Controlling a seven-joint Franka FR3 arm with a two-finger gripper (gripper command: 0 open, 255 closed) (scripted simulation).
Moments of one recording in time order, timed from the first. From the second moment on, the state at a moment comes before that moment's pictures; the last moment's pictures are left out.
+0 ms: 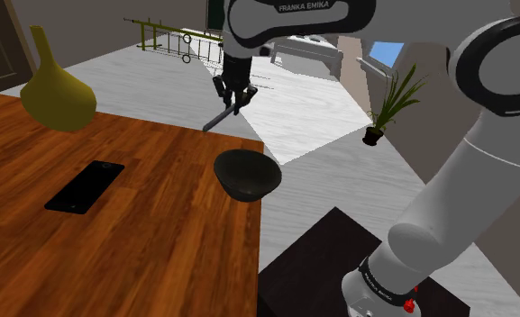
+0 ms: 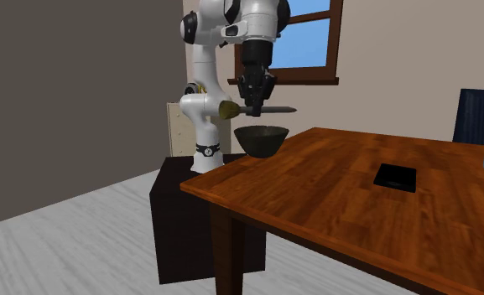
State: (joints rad) arm -0.19 0.05 0.41 -1.77 -0.10 1.86 1.39
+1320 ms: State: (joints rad) arm -0.11 -0.42 0.43 -2.33 0.10 1.98 1.39
